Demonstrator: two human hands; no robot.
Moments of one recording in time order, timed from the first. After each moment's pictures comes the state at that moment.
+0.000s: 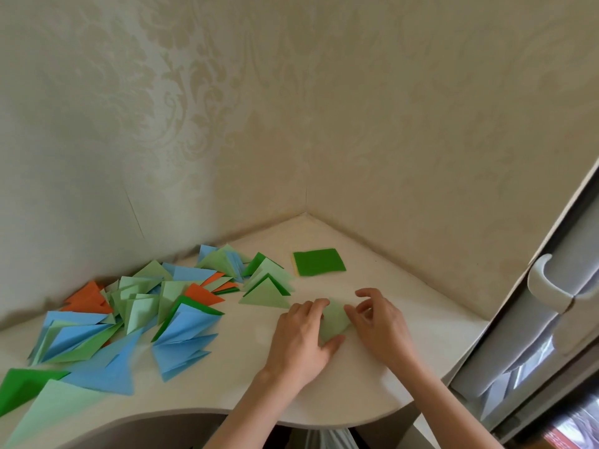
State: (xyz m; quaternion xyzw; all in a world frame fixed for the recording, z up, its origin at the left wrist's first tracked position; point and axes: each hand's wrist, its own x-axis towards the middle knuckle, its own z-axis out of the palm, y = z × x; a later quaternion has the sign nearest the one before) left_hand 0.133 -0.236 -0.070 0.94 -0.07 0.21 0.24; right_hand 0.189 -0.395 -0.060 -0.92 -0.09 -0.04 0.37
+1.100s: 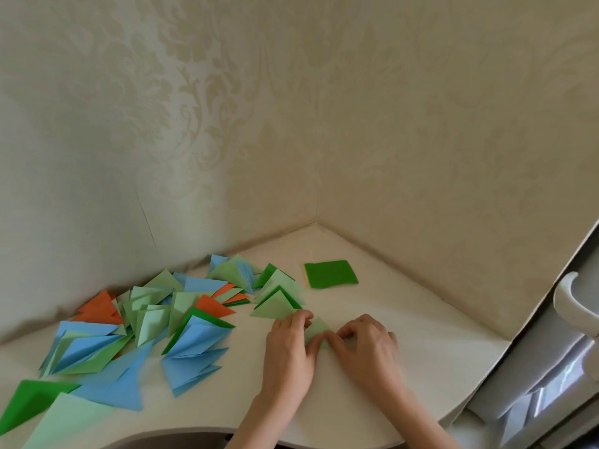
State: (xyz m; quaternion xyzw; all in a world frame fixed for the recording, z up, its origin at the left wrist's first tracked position) left_hand 0.133 -0.213 -0.088 0.91 0.04 0.28 0.31; right_hand 0.175 -0.354 -0.071 -0.95 -0.12 -0.08 0.28
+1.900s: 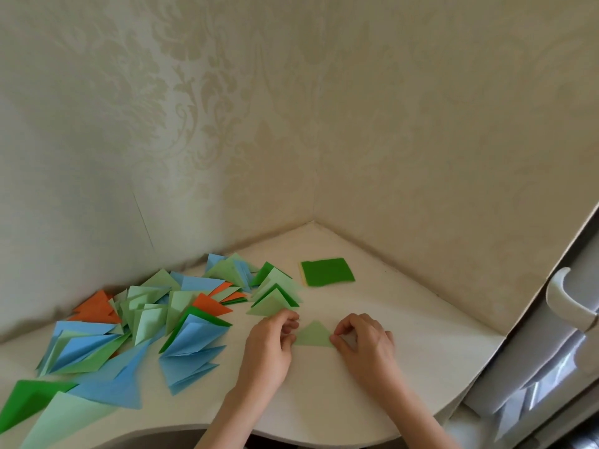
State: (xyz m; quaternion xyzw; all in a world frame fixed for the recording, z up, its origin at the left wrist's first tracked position) left_hand 0.129 -0.184 -0.083 0.90 0.06 0.20 0.38; right_hand 0.175 -0.363 -0.076 -0.93 -0.14 -0.05 0.33
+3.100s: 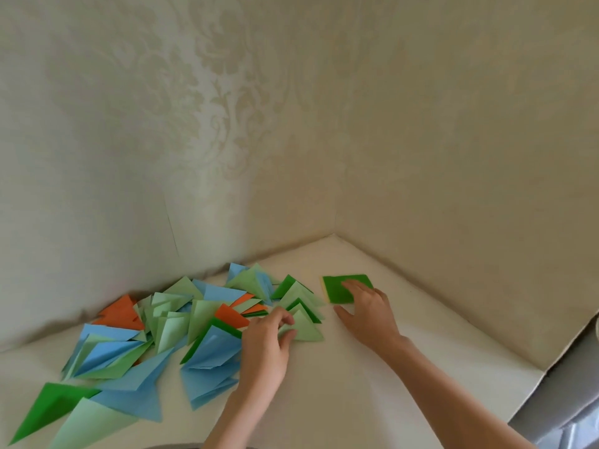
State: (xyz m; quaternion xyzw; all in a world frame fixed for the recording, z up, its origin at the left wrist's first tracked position) left_hand 0.143 -0.144 -0.078 0.89 0.10 0.28 0.34; right_hand 0.264 -0.316 -0.056 -0.95 -0.23 -0.10 0.19
